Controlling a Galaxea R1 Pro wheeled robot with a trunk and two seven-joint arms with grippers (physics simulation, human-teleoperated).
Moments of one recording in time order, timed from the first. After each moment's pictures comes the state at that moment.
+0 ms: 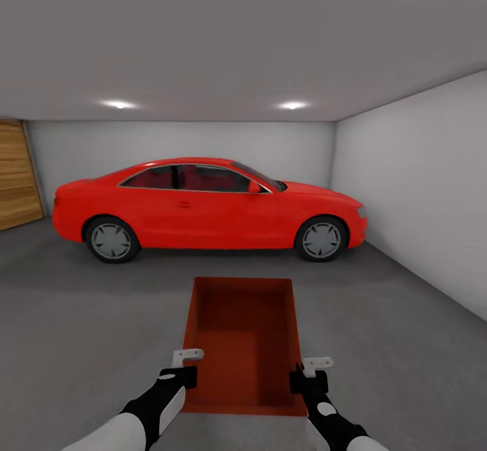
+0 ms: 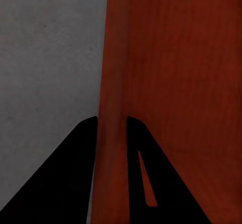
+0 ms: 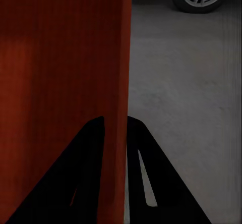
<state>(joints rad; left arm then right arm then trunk) -0.62 -0.11 -0.13 -0.26 0.18 0.10 0.22 -0.57 0.13 -0.18 -0.16 0.27 -0.34 -0.14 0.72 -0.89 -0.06</state>
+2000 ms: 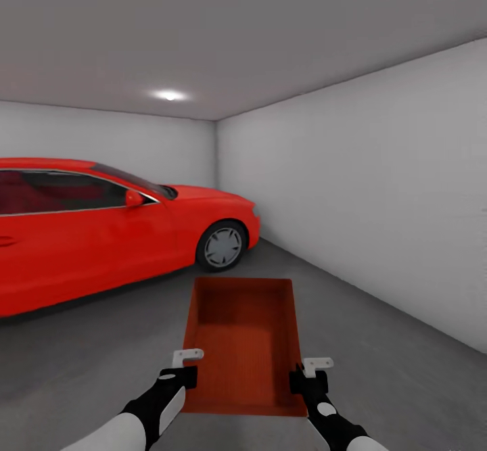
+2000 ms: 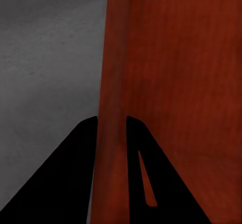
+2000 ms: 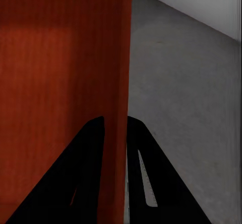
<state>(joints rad) -0.62 -0.11 -0.13 -0.26 0.18 0.10 0.22 -0.57 0.13 -0.18 -0.16 0.26 -0.34 -0.14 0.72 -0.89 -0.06</state>
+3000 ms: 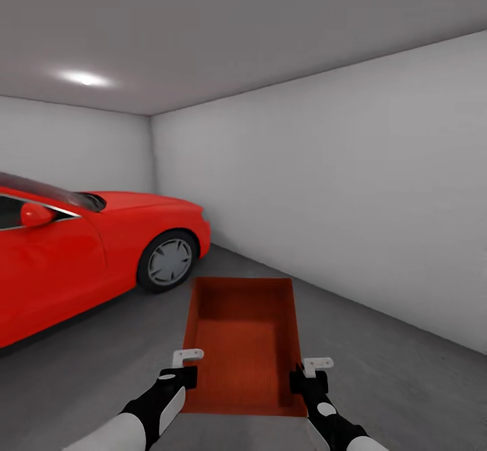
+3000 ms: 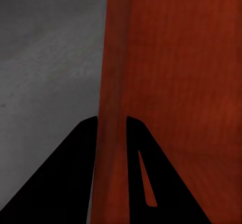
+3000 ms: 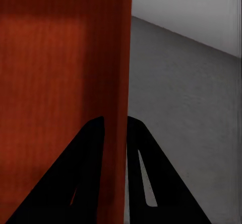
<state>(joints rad) -0.62 -0.11 -0.13 -0.26 0.18 0.10 0.22 -0.57 0.13 -0.18 -0.16 0.26 -0.34 -0.14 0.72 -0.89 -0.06</state>
